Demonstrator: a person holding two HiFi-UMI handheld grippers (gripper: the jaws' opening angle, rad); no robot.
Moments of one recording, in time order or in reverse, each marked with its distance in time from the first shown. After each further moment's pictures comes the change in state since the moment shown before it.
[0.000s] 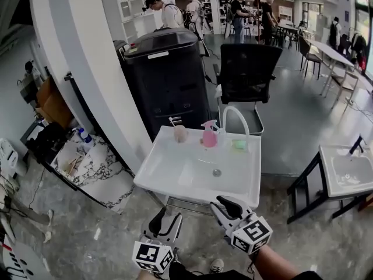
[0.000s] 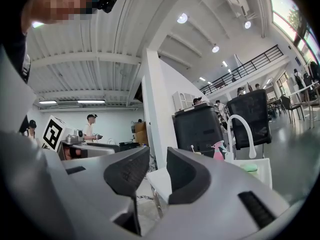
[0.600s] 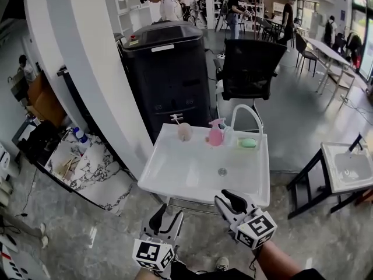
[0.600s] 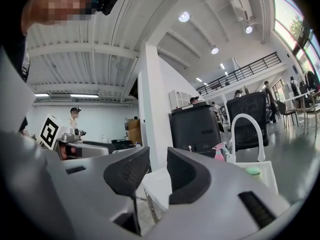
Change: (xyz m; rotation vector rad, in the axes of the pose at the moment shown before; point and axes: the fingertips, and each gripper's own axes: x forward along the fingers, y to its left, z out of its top) left arm 0.013 0.078 -0.004 -0.012 -0.010 -0.070; right arm 0.071 0.006 -0.004 -0.031 0.020 -0.085
